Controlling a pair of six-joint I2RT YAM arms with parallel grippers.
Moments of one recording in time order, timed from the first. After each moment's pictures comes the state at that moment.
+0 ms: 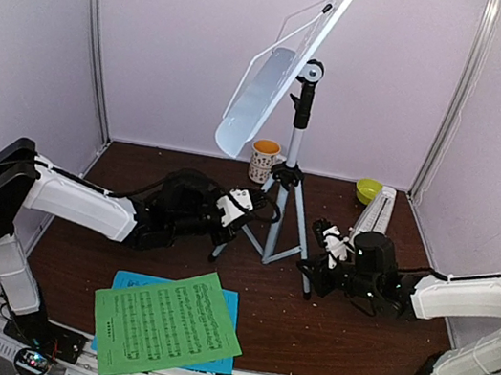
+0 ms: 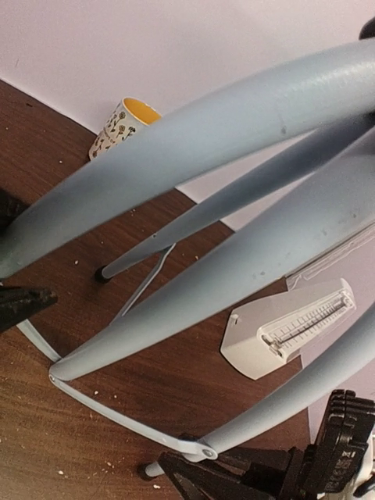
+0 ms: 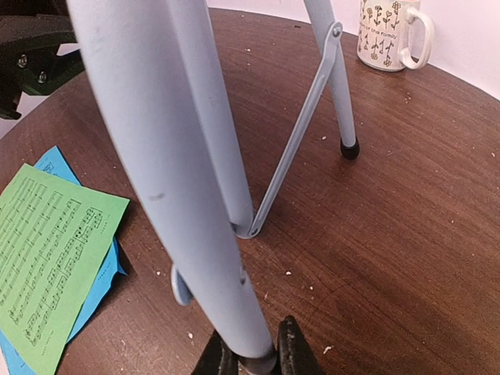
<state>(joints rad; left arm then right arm) -0.91 1.71 0.94 0.48 -0.07 0.53 0.74 1.36 0.51 0.35 -0.05 0.12</state>
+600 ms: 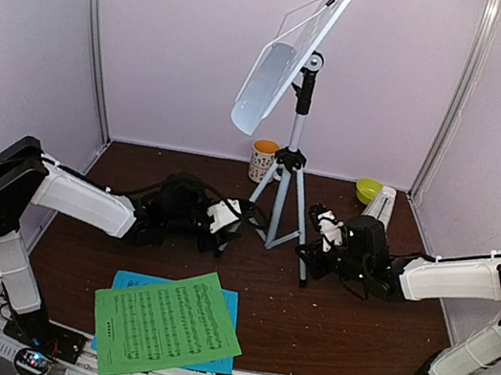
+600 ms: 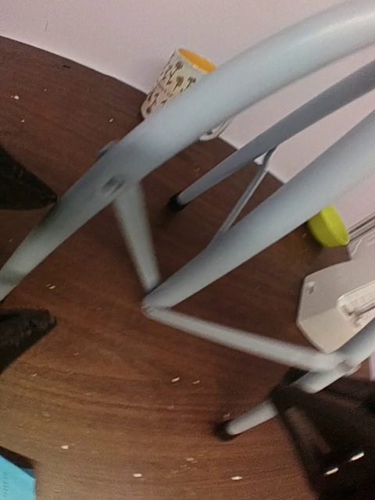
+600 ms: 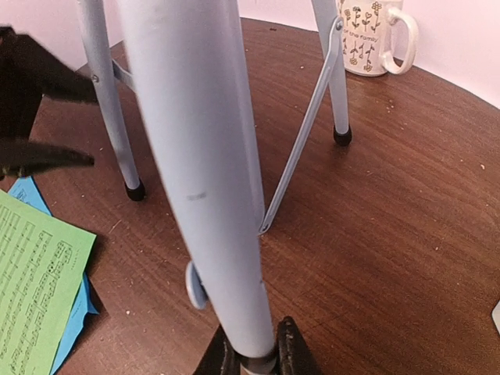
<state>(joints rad) -0.84 1.74 0.93 0.38 0.04 0.52 0.70 1.48 0.65 0.33 -0.05 0.12</state>
